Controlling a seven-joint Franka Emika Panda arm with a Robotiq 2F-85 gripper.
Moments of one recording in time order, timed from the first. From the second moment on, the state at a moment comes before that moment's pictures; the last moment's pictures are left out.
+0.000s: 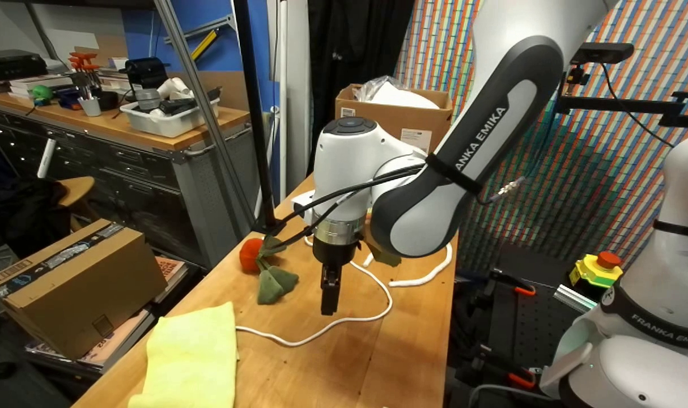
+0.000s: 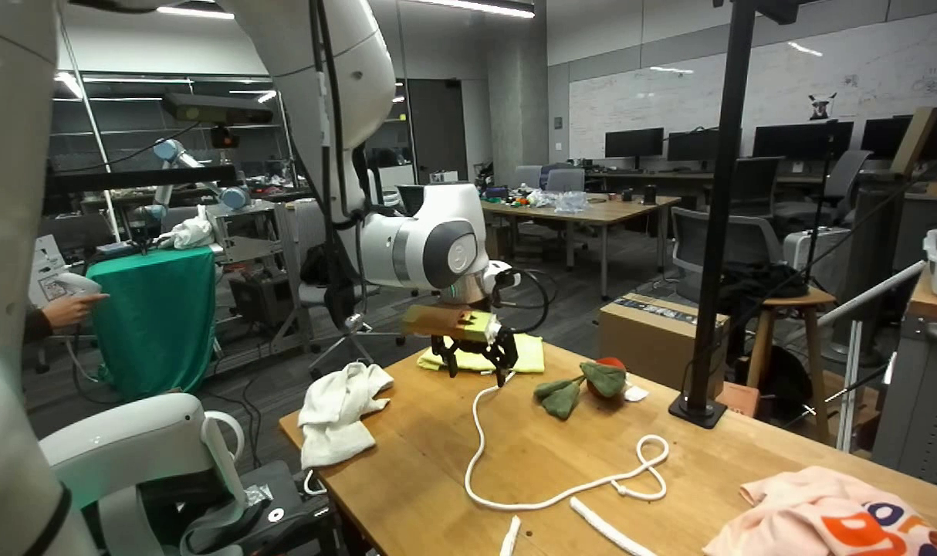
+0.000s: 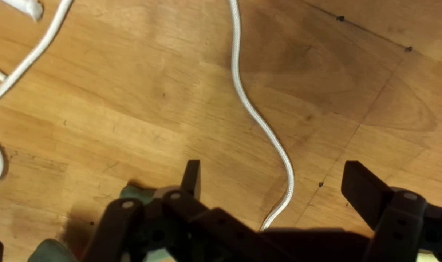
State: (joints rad) arm 0.24 0.34 0.13 -2.32 -0.16 2.76 -0.05
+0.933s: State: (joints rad) arm 0.26 0.62 0.16 -2.04 -0.19 2.68 -0.13
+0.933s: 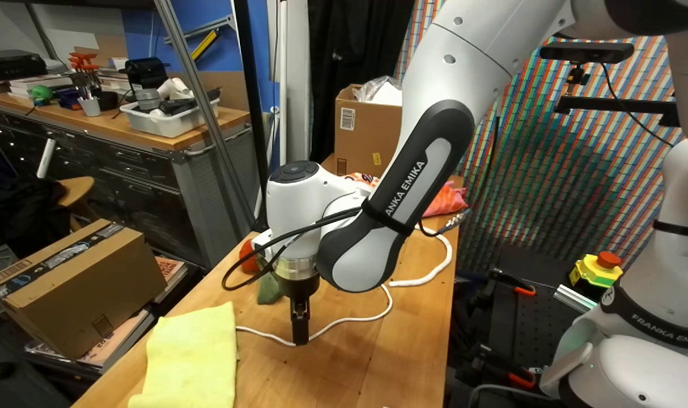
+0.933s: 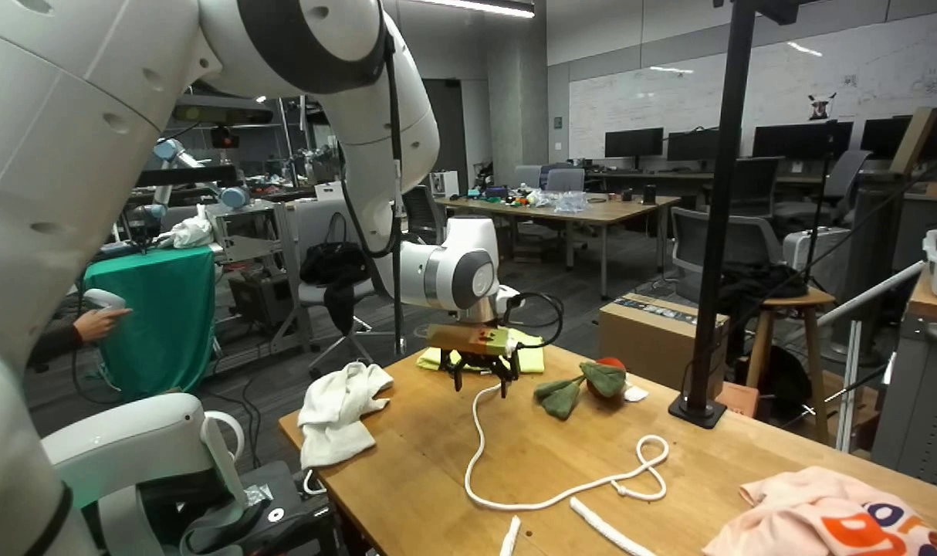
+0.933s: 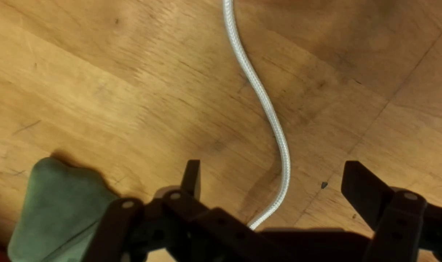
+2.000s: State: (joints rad) arm 0.30 0.79 0.16 -1.84 -0.19 2.64 -0.15
